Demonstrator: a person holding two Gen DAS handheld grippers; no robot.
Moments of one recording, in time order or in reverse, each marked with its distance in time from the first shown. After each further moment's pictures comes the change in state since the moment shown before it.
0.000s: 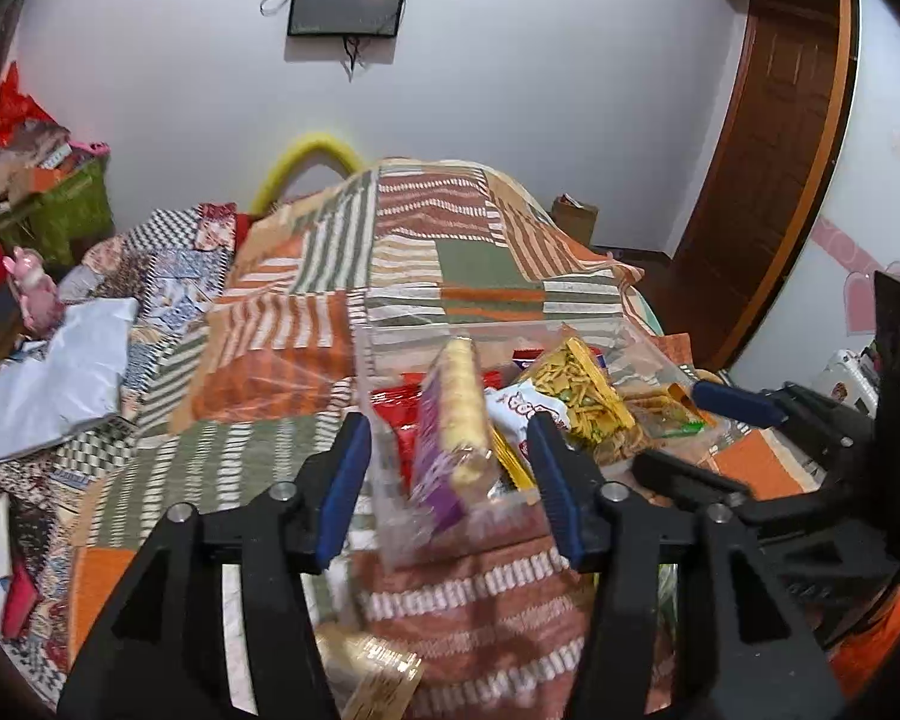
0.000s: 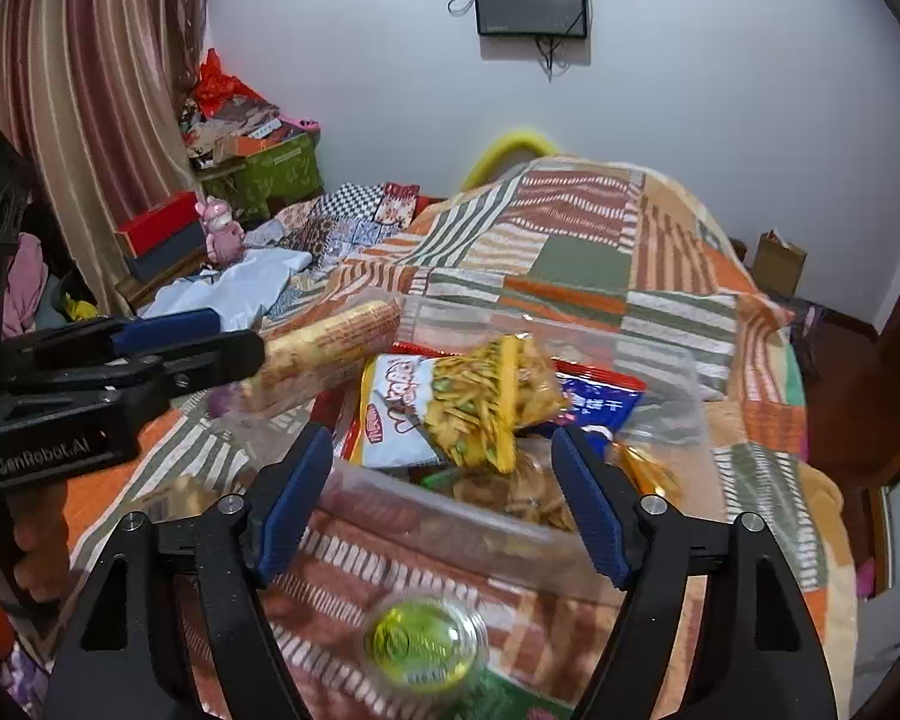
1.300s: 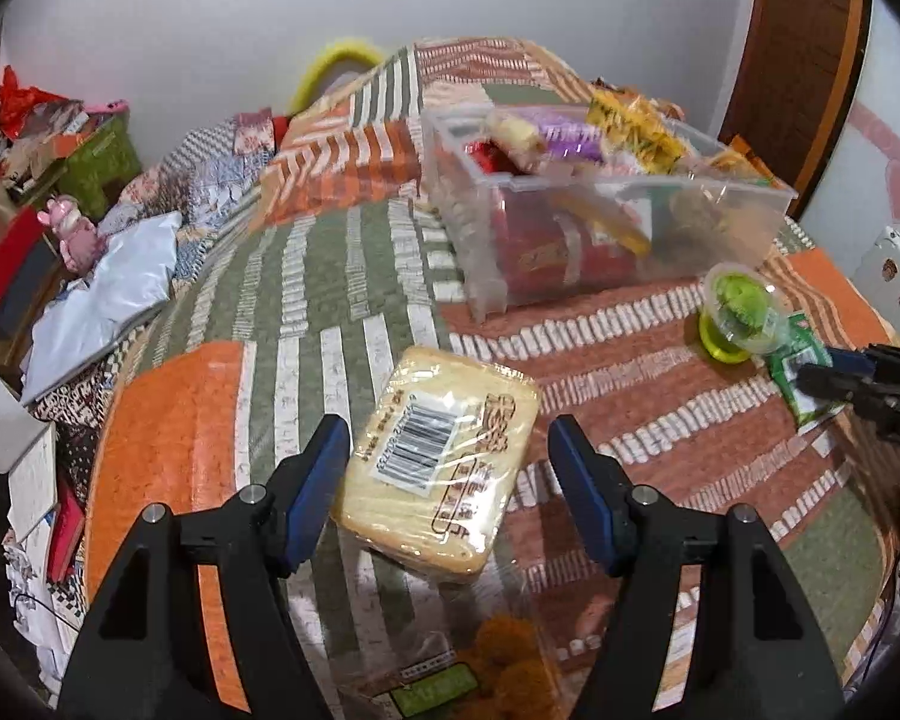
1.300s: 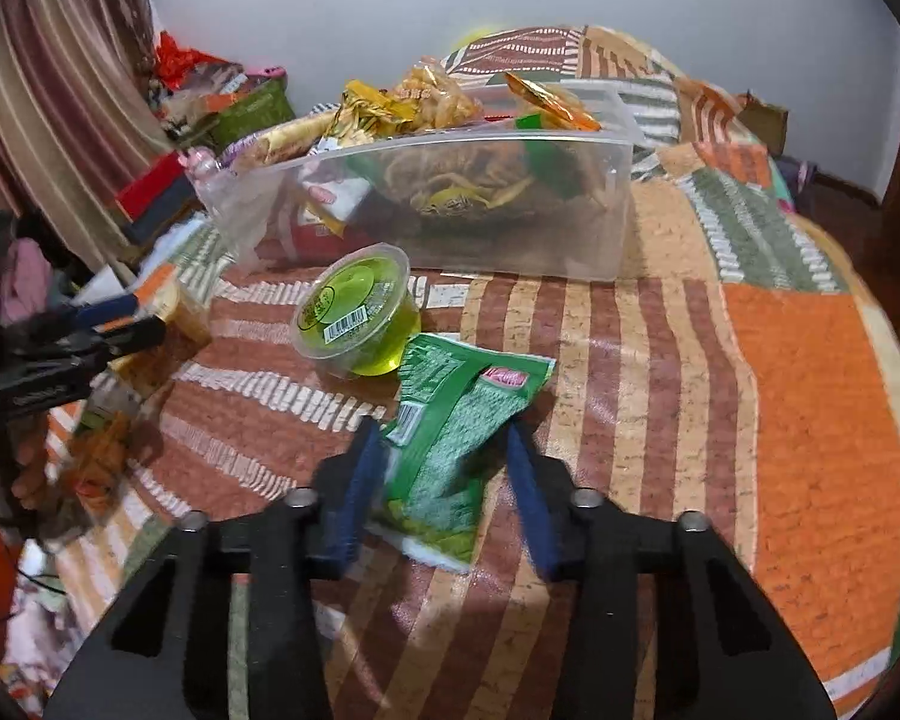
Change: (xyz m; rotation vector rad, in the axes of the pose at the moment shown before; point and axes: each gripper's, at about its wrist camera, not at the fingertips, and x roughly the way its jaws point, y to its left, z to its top) left arm 0.008 0.028 -0.107 0.090 0.249 0.128; right arm -0.014 -0.039 -0.119 0.201 0.197 0.076
